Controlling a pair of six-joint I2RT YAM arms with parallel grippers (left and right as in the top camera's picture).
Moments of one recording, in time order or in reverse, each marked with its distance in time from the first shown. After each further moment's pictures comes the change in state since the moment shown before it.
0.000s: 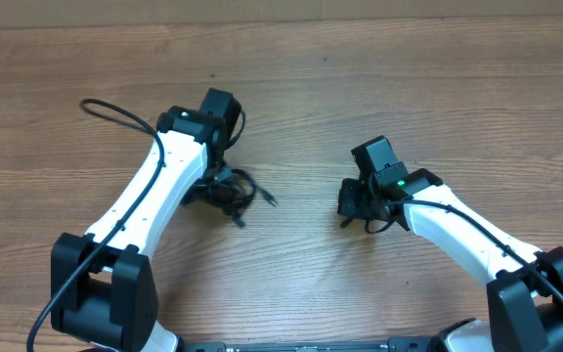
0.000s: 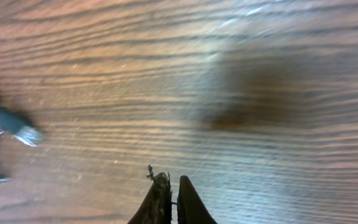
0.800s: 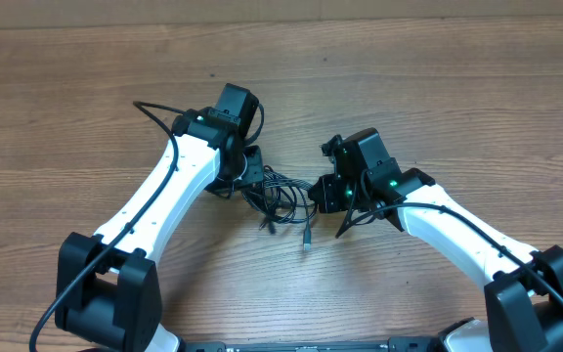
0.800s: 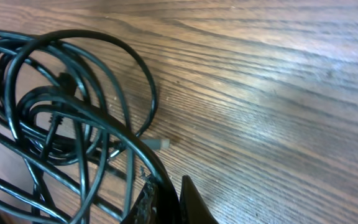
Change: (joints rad) left arm -0.055 0.000 0.000 0.185 0.369 0.406; right arm 0.034 0.007 0.021 0.150 -0.215 -0.216
